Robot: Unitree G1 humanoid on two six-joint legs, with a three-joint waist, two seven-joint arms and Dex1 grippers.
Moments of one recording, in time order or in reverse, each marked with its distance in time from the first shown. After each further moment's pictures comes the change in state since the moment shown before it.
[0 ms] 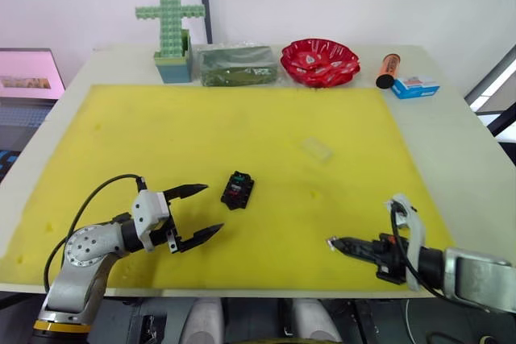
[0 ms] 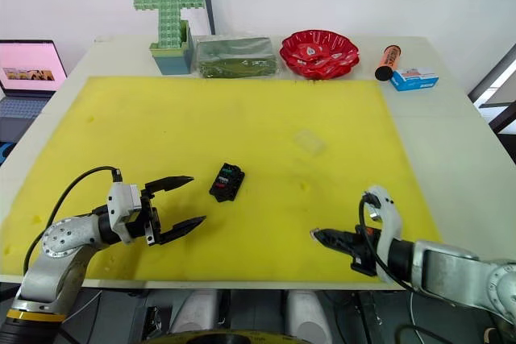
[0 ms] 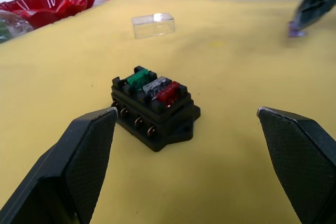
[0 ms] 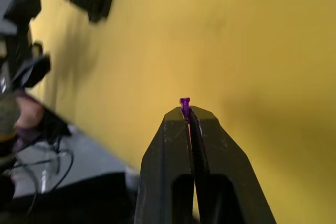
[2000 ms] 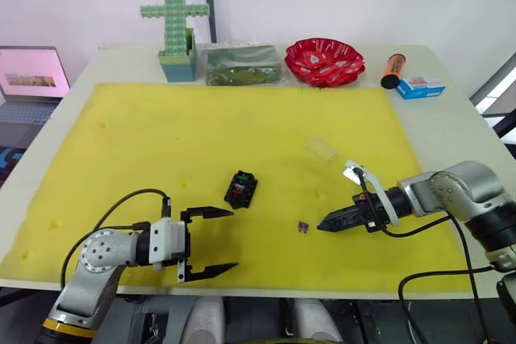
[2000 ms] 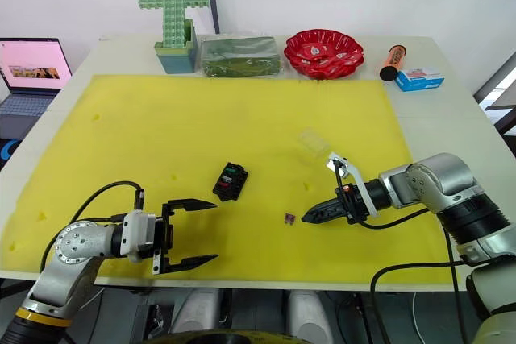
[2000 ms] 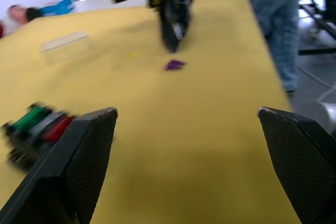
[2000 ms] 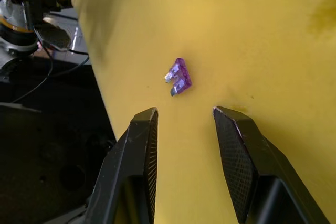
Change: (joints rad) left arm -0.012 0.037 -0.157 -0.024 0.049 -0.192 -0.179; right arm -0.927 0.026 0.686 0.637 -1.028 0.255 1.254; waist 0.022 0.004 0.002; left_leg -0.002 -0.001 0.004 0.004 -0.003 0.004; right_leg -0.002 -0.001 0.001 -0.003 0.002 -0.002
